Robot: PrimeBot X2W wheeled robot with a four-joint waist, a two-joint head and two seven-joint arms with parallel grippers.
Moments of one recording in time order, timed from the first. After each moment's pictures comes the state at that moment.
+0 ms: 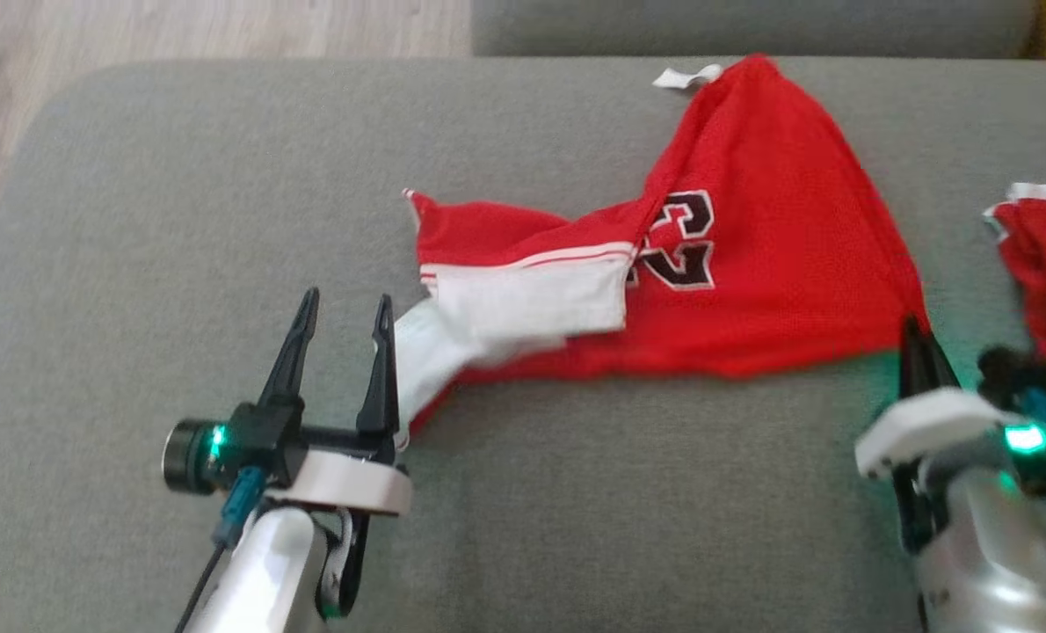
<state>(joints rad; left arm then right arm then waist) -0.26 0.09 -0.34 0.31 -0.25 0.09 -0.26 -0.43 -0.05 -0.23 0.84 0.02 0.13 -0.24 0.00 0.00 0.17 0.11</state>
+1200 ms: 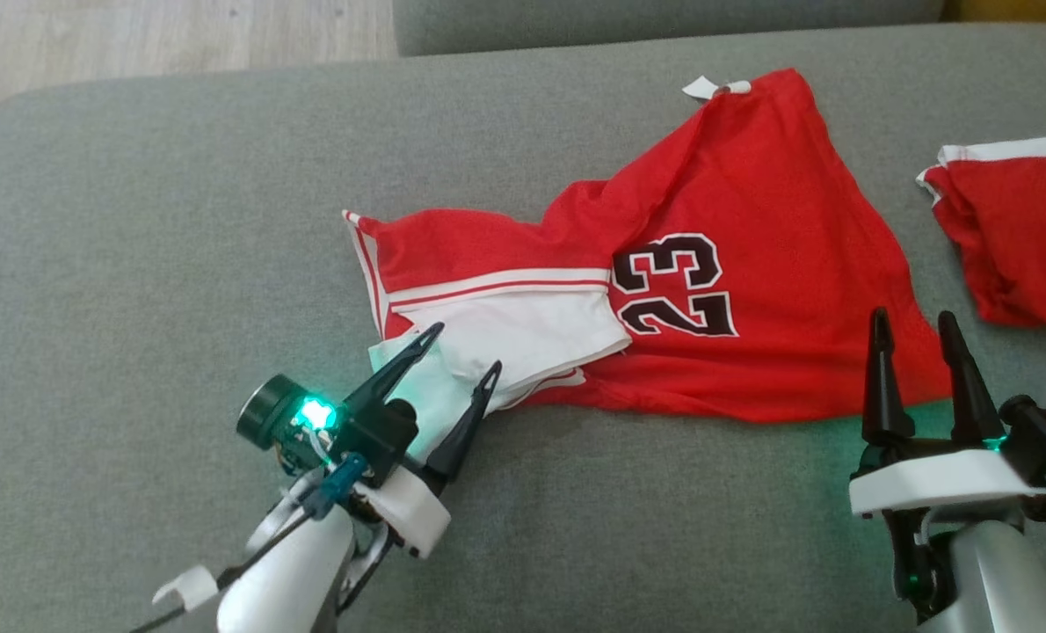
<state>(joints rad) -0.34 0.16 -0.55 0.41 -0.09 -0.10 -0.16 -0.10 -0.04 -0.06 0.28 0.22 0.13 -0.25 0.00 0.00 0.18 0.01</state>
